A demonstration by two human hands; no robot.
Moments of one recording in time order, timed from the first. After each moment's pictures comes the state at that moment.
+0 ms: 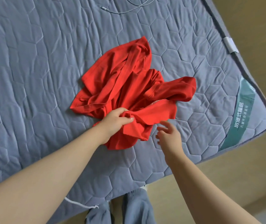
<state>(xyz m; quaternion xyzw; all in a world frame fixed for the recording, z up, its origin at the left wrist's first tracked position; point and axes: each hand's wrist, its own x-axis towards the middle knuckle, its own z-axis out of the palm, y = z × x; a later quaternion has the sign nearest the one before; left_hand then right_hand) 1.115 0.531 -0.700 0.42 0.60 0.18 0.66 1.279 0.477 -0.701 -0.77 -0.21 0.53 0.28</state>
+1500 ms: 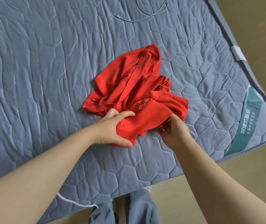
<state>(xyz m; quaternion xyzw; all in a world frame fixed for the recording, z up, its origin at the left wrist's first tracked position) 1.059 0.519 -0.674 0.69 0.55 -0.09 0.46 1.265 0.515 -0.679 -0.63 0.06 0.64 0.44</state>
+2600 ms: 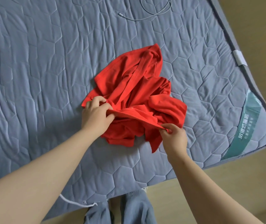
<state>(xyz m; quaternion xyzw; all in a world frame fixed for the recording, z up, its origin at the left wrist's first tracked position) 1.053 0.526 -0.704 0.64 0.73 0.06 0.23 1.273 0.484 -0.696 -0.81 -0.39 0.39 0.20</state>
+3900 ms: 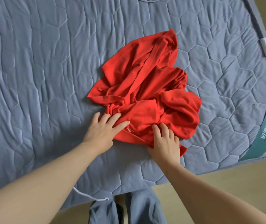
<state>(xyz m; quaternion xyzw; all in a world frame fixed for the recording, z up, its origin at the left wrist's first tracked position) 1.034 0.477 -0.731 0.81 0.52 -0.24 0.11 1.239 0.451 -0.743 -0.67 -0.70 0.20 -0.10</state>
